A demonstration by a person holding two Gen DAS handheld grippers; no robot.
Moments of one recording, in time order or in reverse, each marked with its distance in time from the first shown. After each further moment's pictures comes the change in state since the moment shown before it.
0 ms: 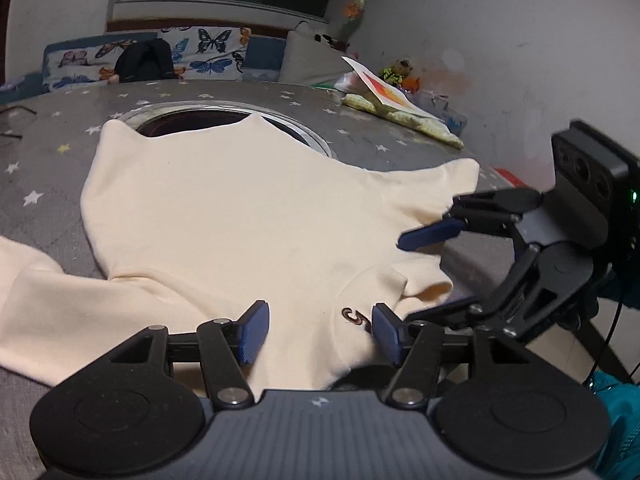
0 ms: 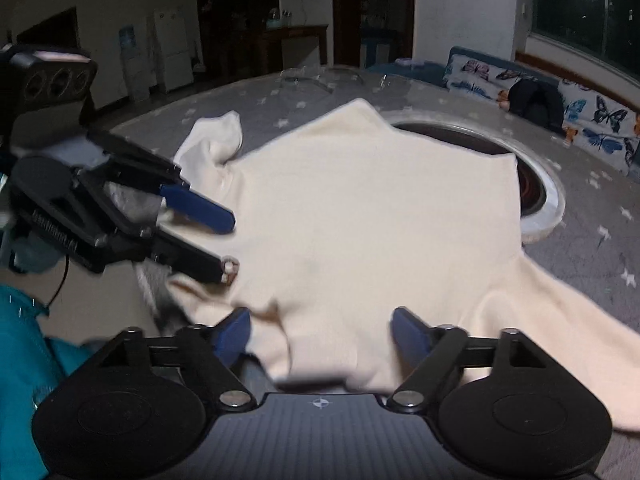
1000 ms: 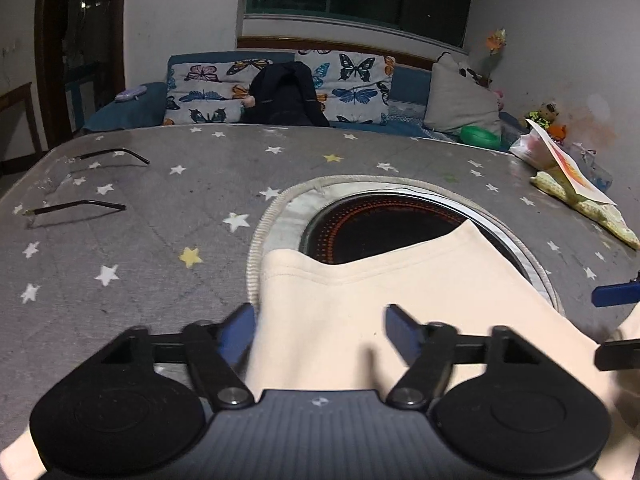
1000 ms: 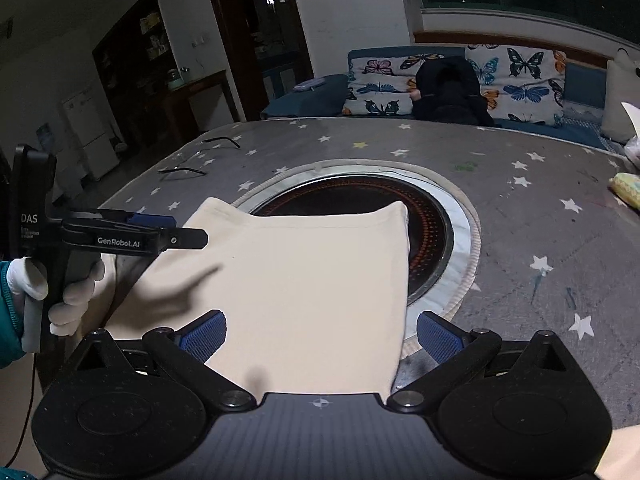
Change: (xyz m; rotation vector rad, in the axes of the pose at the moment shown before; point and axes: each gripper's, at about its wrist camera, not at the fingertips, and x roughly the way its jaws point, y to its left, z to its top) left arm 0.080 0.113 0.119 -0.144 -0.071 0.395; right arm 0.038 -0.124 0.076 0.336 -0.086 -0.110
